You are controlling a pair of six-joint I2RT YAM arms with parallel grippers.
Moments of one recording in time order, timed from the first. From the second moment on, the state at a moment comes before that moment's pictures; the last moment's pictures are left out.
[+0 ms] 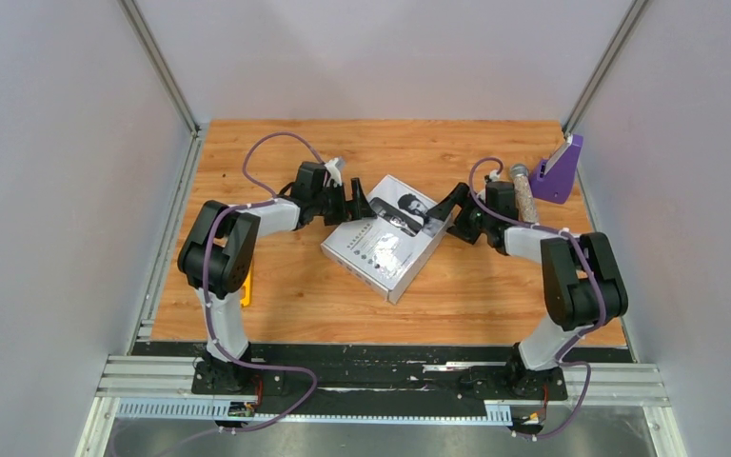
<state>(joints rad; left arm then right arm) -0.40 1.92 1.11 0.12 0.47 -0.54 0.15 1.65 0.76 0.23 -0.38 0.79</state>
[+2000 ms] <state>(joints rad) -0.45 1.60 0.77 0.17 0.30 -0.69 0.45 1.47 0.52 0.19 -0.63 1.00</state>
